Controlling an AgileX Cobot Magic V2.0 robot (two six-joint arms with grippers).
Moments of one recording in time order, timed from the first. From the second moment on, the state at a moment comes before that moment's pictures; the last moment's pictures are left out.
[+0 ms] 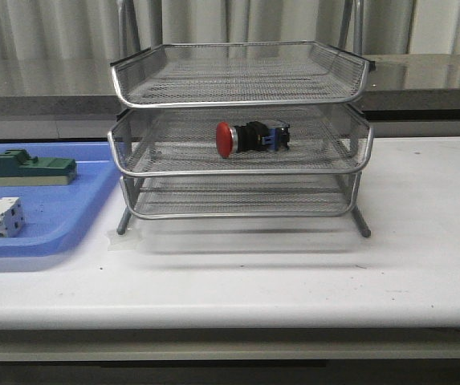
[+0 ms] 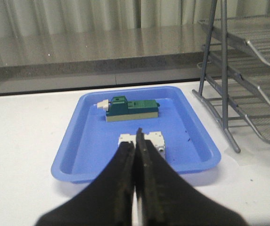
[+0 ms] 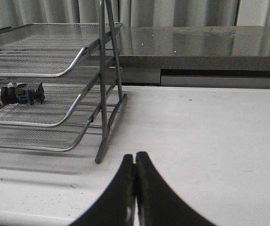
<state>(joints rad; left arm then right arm) -0.04 0.00 0.00 -0.02 0.17 0.05 0.10 -0.01 0.03 0.04 0.09 -0.01</state>
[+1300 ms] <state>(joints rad) -0.04 0.00 0.00 0.01 0.07 -0.03 0.10 -0.01 0.03 0.04 0.09 -0.01</state>
